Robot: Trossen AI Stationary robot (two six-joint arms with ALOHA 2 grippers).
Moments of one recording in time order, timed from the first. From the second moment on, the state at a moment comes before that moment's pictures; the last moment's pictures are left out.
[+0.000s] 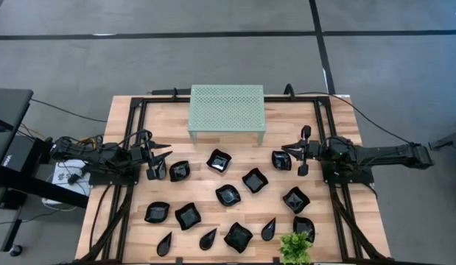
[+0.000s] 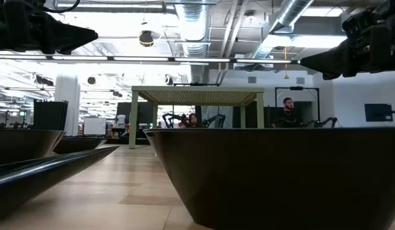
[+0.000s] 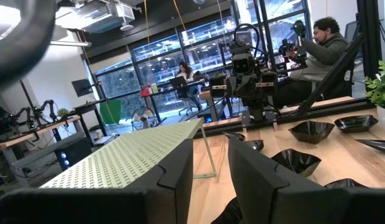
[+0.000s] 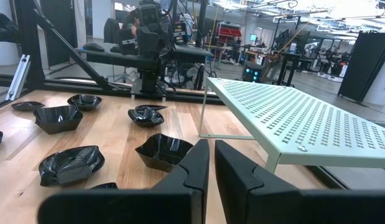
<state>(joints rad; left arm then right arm) -0.28 0.00 0.02 0.17 -0.47 0.39 -0.05 0.28 0.01 0.27 0.13 -0.15</state>
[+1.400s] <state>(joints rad) -0.28 0.00 0.02 0.17 -0.47 0.39 -0.05 0.28 0.01 0.36 0.16 -0.10</state>
